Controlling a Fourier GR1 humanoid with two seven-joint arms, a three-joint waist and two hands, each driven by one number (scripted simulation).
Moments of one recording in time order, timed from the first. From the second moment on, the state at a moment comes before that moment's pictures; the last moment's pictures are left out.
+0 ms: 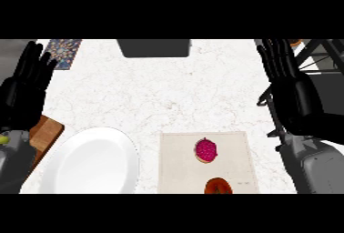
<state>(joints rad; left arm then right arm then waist) -0.29 0.44 -0.01 -1.58 0.40 0.26 0.14 -0.37 -0.22 0.11 -1.71 -0.13 -0.15 0.03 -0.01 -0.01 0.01</state>
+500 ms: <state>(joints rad) -0.15 0.47 -0.10 -1.59 0.30 0.18 0.11 -0.14 -0.34 0.15 -1.84 -0.05 -0.03 -0.10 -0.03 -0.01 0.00</state>
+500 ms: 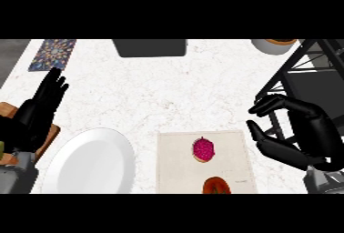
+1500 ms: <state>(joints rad) -0.06 0.44 -0.12 -1.66 0.24 0.13 0.11 0.49 -0.60 0.19 -2.22 0.29 0.12 -0.30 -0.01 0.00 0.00</state>
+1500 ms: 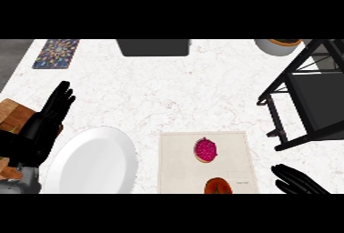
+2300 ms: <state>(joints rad) -0.06 0.38 -0.09 -1.66 0.19 0.09 0.12 0.36 -0.47 0.51 -2.25 0.80 0.19 0.12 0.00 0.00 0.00</state>
